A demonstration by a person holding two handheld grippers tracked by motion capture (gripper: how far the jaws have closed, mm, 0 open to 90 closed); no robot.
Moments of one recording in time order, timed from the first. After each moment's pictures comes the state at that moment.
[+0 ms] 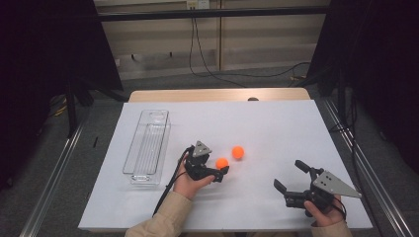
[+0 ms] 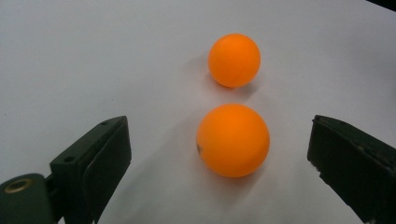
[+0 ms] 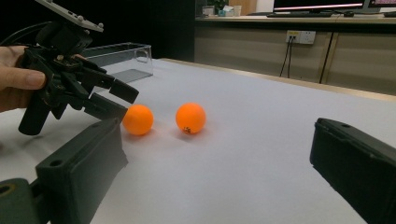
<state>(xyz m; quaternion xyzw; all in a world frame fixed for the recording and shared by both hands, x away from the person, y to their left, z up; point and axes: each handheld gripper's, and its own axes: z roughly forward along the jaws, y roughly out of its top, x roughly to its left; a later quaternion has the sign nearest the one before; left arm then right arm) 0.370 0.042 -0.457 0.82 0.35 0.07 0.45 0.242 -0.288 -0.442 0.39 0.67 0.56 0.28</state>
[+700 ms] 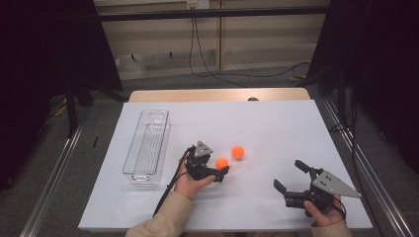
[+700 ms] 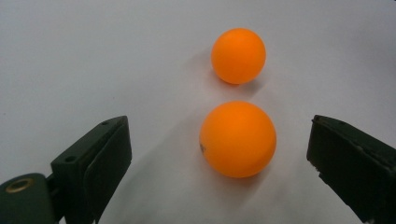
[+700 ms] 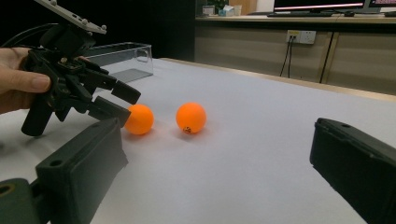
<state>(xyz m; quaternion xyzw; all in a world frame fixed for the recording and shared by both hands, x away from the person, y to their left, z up) 0.371 0.039 -0.460 0.83 0.34 0.08 0.44 0.242 -0.288 -0.442 0.39 0.67 0.56 0.28</state>
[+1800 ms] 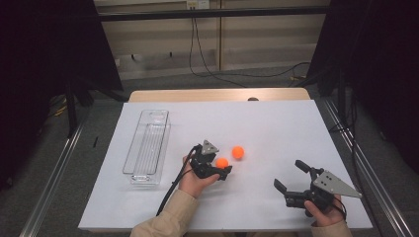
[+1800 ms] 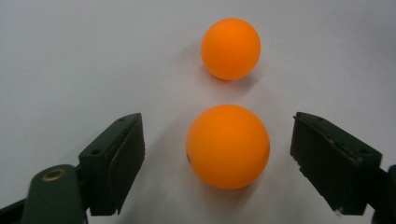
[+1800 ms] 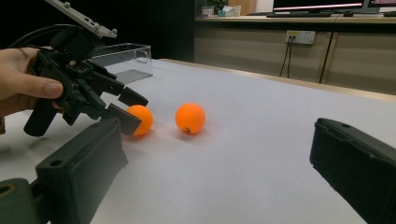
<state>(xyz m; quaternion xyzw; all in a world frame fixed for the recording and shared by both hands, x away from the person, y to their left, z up) 0.376 0.026 -0.458 0.85 0.34 0.07 0.41 0.242 -0.288 -0.442 0.40 0.67 0.57 0.28</state>
